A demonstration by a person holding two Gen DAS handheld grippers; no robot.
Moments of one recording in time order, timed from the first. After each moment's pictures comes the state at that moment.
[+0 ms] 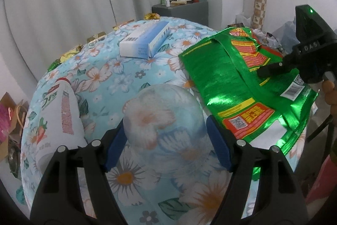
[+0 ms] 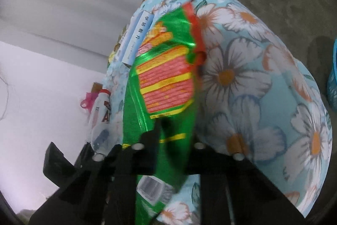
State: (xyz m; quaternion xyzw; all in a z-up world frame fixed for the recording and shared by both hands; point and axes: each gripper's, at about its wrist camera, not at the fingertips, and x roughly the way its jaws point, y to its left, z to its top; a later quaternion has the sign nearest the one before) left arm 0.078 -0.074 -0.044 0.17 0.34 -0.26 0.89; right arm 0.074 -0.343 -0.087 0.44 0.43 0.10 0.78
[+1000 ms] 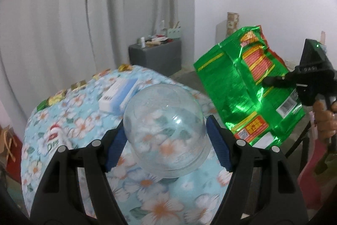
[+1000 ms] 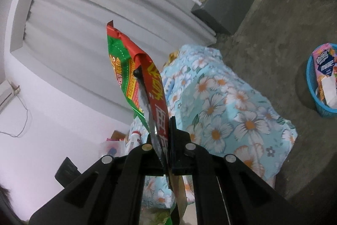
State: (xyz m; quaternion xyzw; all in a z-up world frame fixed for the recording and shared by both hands) left arm 0.026 -0.092 0.044 0.12 0.23 -0.37 0.89; right arm -0.061 -0.393 -0.007 0.48 0.24 0.04 0.84
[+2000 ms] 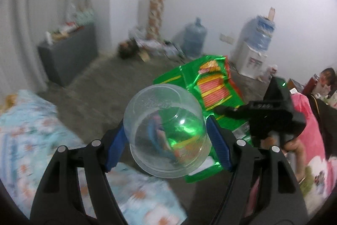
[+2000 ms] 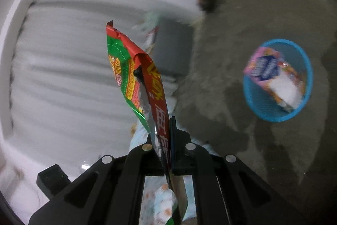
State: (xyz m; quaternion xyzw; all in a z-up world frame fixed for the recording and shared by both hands) left arm 0.038 -0.399 0.023 0.17 0.33 -0.58 0.73; right arm -0.161 -0.572 -0.110 0.65 0.12 -0.14 0.74
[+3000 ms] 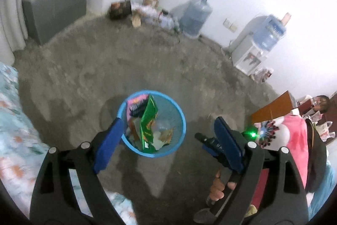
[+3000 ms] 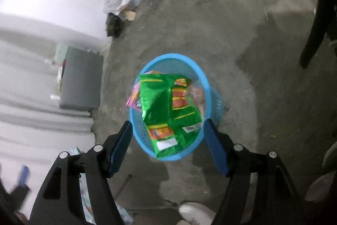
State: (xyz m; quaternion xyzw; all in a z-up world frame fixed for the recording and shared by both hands) left arm 0.061 -0.486 -0.037 0.12 0.44 -0.56 0.69; right arm -0.187 -0.604 -0.222 0.59 0.22 -0.39 0.67
